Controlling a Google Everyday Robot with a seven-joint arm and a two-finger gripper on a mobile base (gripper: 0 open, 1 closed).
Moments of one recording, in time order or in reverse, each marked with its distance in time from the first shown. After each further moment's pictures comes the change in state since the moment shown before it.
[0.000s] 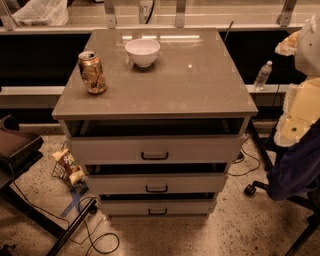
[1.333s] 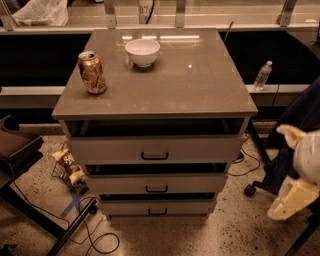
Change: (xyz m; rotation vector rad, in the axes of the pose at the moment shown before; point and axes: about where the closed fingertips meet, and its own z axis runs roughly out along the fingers) arm 0.085 0.073 0.133 0.033 -0.143 0.066
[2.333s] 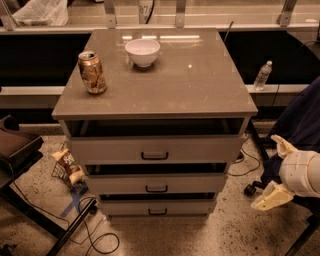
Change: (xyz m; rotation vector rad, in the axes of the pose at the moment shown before) arm 0.040 -0.028 0.092 0.158 -0.164 0.035
